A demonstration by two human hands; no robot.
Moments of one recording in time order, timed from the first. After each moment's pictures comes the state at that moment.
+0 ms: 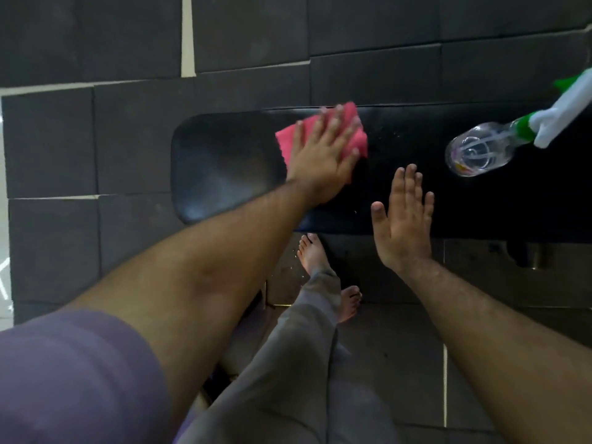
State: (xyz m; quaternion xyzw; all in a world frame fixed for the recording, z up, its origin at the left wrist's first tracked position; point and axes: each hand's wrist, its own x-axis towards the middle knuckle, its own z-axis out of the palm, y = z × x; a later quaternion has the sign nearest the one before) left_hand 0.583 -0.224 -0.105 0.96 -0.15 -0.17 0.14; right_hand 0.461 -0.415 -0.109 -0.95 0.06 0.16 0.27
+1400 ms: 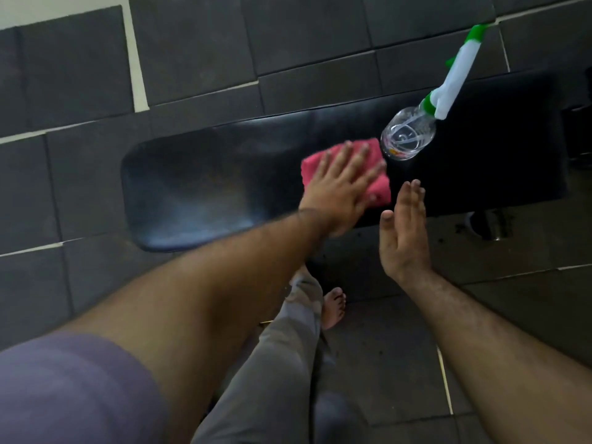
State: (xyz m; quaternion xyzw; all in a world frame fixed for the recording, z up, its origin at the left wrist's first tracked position) left_hand 0.525 -0.324 -0.098 0.92 -0.34 -0.19 0.08; right_hand 0.406 -0.478 -0.107 -0.92 0.17 0.08 0.35
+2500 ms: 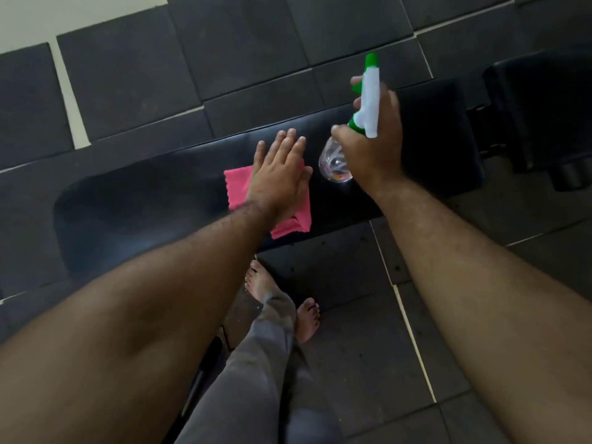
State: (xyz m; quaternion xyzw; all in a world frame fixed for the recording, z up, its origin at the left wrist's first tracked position) left_hand 0.569 -0.349 -0.084 0.94 -0.25 -0.15 0.17; right_hand 0.548 -0.526 -0.010 -0.85 0.20 -0.14 0.47
